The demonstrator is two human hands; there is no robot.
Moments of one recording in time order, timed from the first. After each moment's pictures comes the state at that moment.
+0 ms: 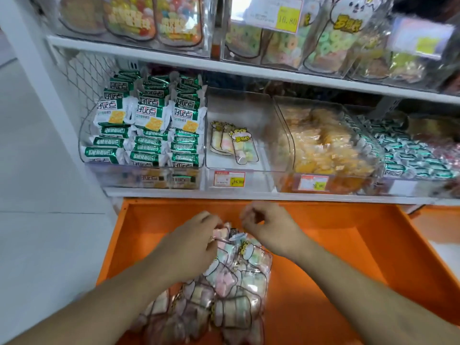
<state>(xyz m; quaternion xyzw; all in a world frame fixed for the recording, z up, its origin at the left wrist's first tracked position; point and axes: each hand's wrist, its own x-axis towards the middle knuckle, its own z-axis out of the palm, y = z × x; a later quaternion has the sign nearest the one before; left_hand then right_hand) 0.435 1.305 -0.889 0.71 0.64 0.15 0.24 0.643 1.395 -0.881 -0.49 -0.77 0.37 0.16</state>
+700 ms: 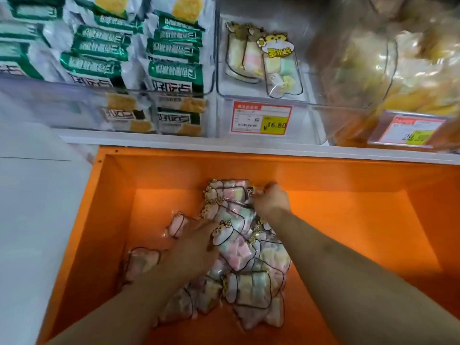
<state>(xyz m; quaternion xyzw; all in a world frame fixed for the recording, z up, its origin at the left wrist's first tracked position) 0.434 1.317 -1.113 0.59 0.70 0.03 0.40 0.609 1.478 -1.109 -0.74 -0.59 0.33 0.04</state>
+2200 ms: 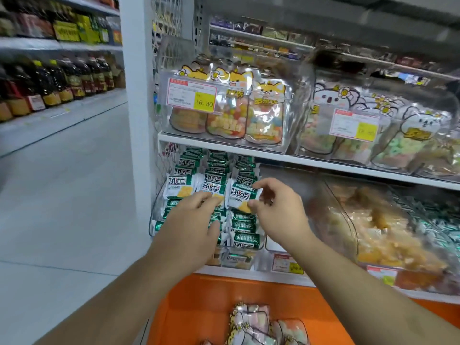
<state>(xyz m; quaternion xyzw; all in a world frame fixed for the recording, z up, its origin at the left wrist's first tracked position) 0.296 1.358 -0.791 0.63 0.72 0.29 0.06 0.470 1.472 -0.768 -0.49 -0.77 0.24 0.34</state>
